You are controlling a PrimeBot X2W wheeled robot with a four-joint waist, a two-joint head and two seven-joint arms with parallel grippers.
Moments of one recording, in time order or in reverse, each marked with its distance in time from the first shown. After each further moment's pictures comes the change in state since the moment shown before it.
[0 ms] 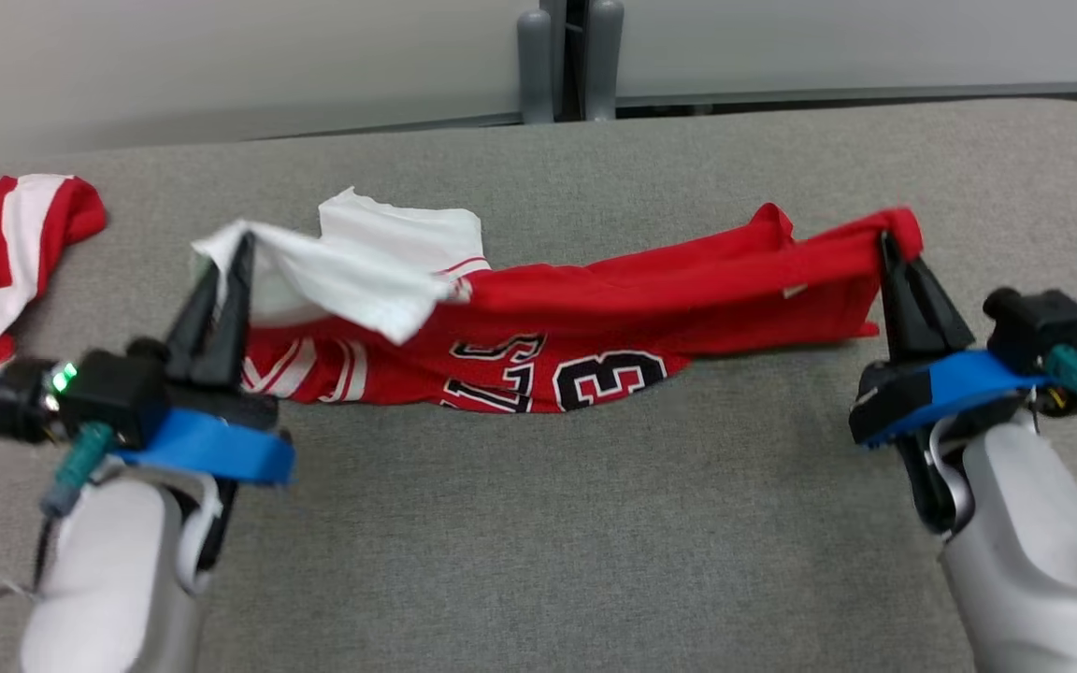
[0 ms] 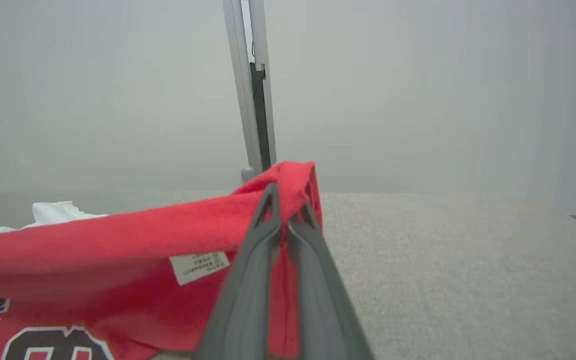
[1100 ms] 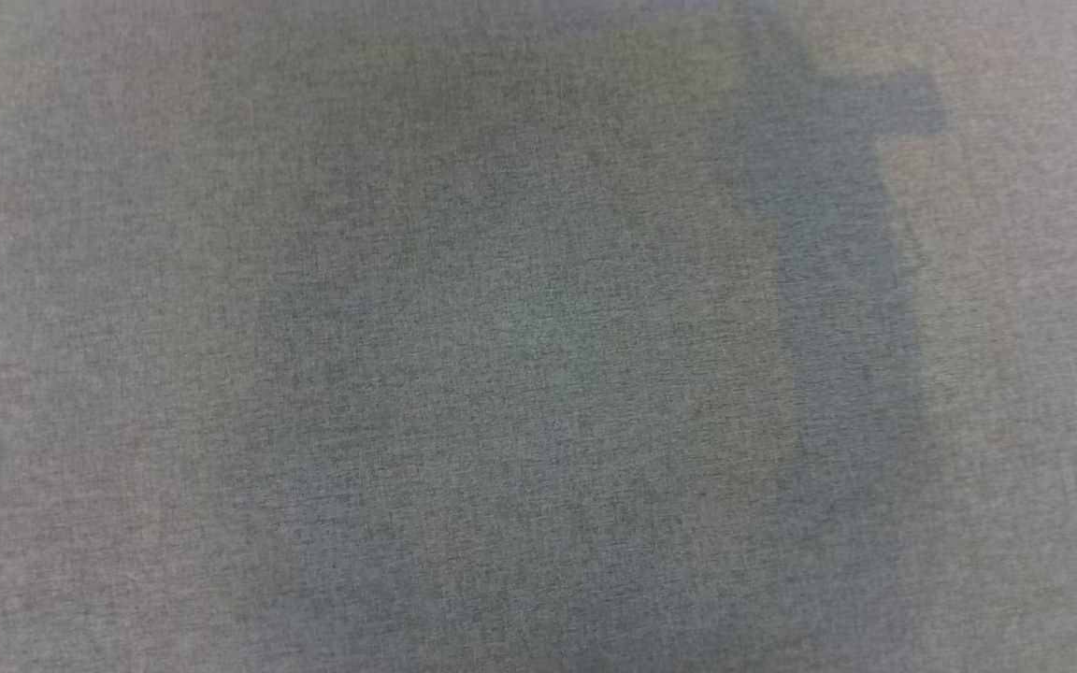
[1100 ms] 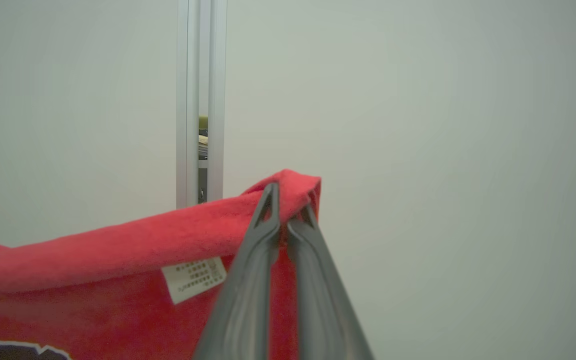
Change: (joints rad) left arm -1.277 0.002 -0.067 0.439 0.065 -0.019 0.005; right arm -1.053 -0.103 0.044 0.301 0.057 0.000 0.000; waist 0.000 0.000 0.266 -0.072
